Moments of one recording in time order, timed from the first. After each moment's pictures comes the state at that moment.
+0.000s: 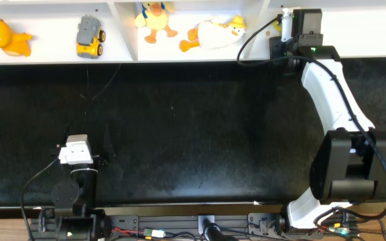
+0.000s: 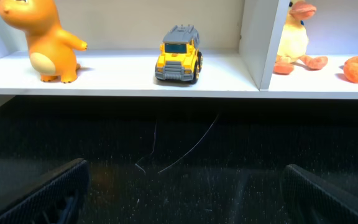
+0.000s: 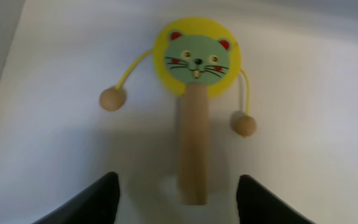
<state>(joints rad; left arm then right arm) 0.02 0.01 0.01 -0.08 -0.04 0.01 0.01 1.83 1.40 -0.46 0.04 -0.14</state>
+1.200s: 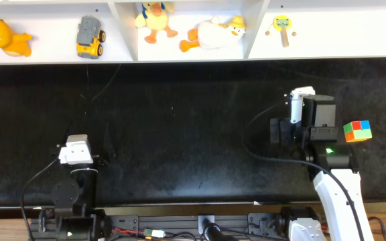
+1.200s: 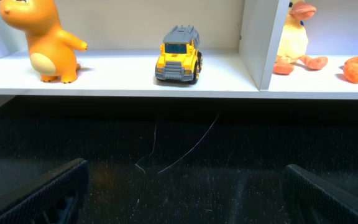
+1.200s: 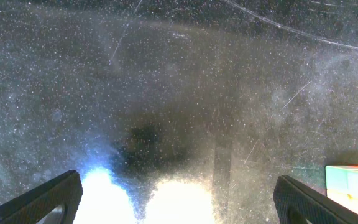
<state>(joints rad) 0.02 0.01 0.01 -0.08 -0.04 0.01 0.01 1.03 0.75 -0.71 0.08 -0.13</state>
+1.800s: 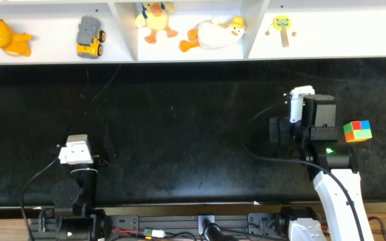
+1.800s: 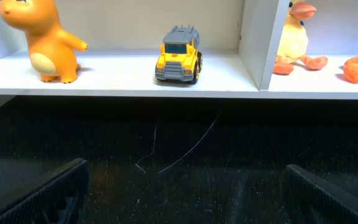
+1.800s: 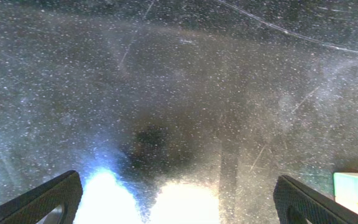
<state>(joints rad) 0.02 0.01 0.01 -0.08 -0.04 0.01 0.01 1.03 0.75 -0.69 0.05 -0.13</state>
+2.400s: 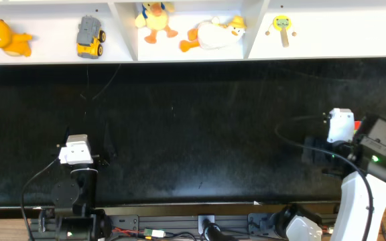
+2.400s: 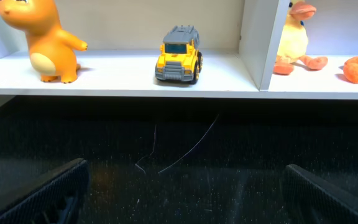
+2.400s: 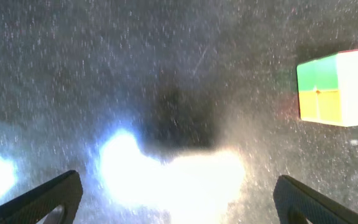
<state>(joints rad) 0.02 0.01 0.01 -0.08 -0.04 0.01 -0.52 1.03 0.77 -0.95 -0.18 -0.47</state>
